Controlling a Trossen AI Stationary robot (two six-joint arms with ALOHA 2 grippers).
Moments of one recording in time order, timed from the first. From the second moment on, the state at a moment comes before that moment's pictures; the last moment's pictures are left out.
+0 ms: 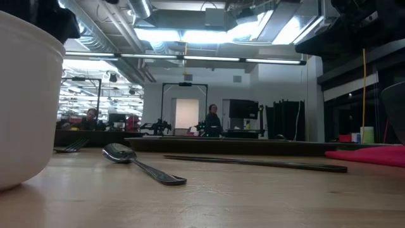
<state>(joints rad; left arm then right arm) -0.61 1.78 1.36 -0.98 -0.11 -1.02 0.32 0.76 0.29 0.26 0.46 0.00</state>
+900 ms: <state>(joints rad) -0.60 1.78 1.36 -0.97 -0.10 -0.84 0.32 0.76 0.29 0.26 0.46 0.00</state>
